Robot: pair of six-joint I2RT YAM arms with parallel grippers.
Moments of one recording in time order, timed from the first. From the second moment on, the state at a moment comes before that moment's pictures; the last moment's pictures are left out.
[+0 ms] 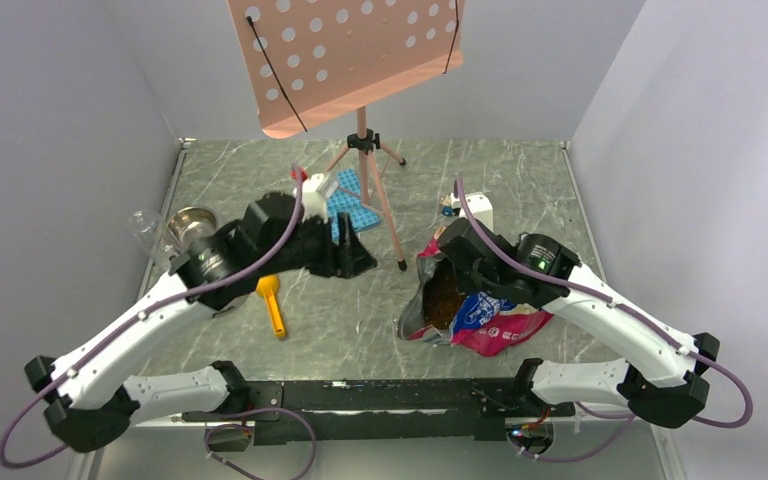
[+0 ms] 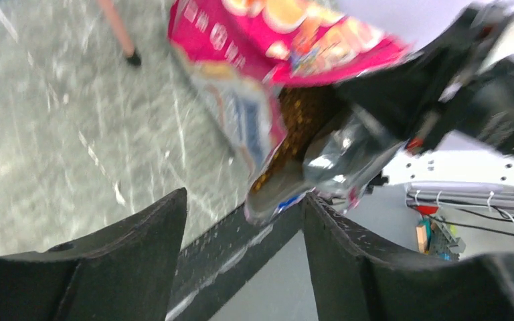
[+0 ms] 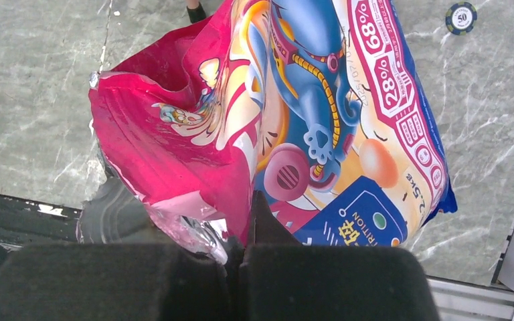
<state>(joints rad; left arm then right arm) -0.87 1.12 1.37 -0.74 0.07 -0.67 0.99 1.13 1.36 -1.25 0.51 0.63</state>
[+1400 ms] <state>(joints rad) -0.85 1.77 1.26 -0.25 0.32 -1.05 0.67 1.03 1.23 -1.09 0.36 0.41</state>
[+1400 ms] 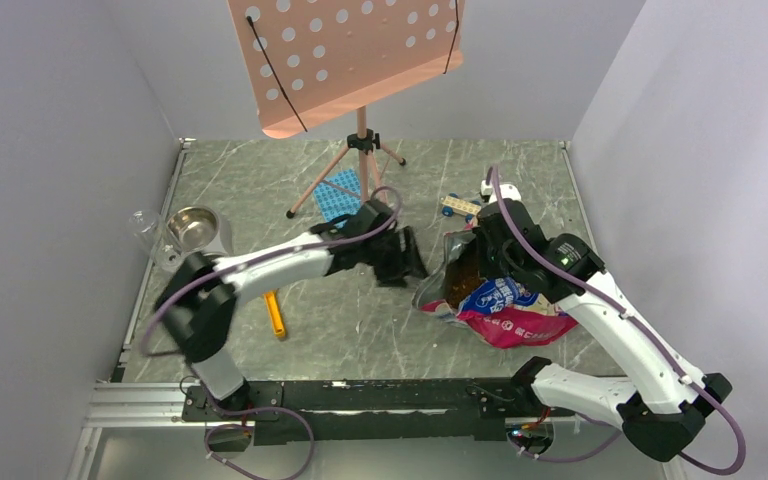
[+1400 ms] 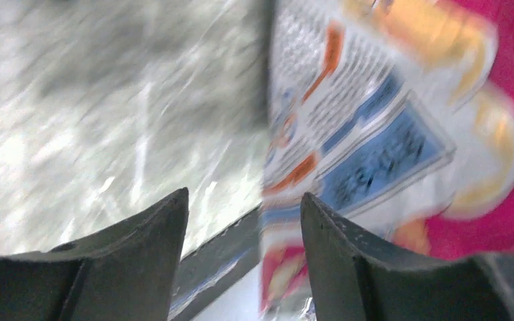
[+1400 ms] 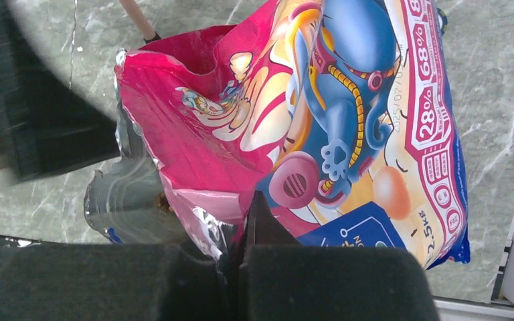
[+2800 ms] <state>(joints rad) -0.44 1.28 0.66 -0.61 -0.17 -0.79 0.66 0.99 1.17 -1.03 0.26 0.39</state>
